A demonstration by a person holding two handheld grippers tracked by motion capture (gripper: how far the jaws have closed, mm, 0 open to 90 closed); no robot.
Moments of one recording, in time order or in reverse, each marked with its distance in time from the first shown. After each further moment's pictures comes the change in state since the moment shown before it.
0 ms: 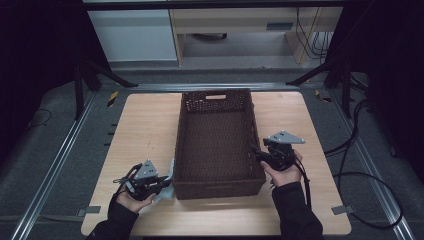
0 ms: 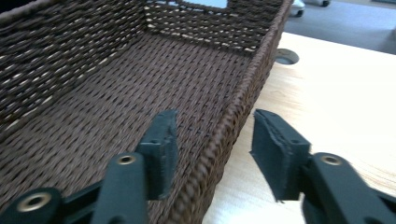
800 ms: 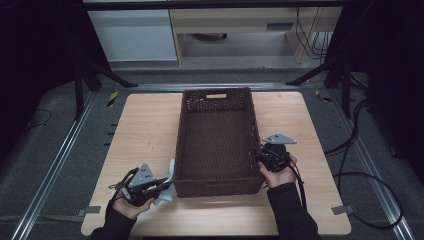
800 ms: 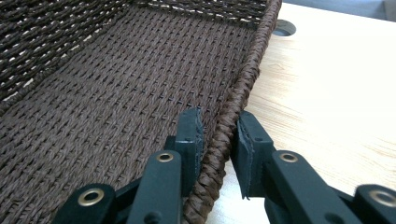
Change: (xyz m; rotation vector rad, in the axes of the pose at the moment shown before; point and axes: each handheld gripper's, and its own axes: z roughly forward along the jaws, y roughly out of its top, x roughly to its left) left arm -0.015 0.001 -0.015 -0.052 0.004 0.024; right arm 0.011 -0.005 0.014 0.086 -0.079 0.044
